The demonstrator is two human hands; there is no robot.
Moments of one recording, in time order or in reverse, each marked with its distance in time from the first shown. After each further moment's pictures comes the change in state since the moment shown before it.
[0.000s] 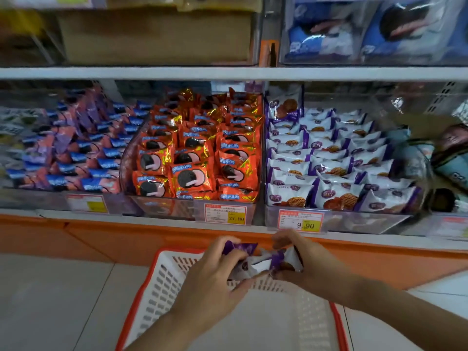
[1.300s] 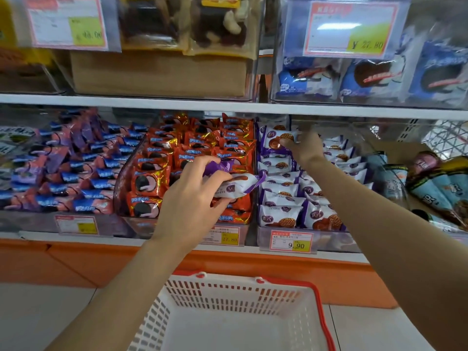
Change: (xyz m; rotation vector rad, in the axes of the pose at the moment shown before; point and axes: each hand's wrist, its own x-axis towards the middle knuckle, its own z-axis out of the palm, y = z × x) left_hand 0.108 0.005 -0.090 0.301 0.356 0.139; right_hand 0.161 -0.026 -0.144 0.138 0.777 0.216
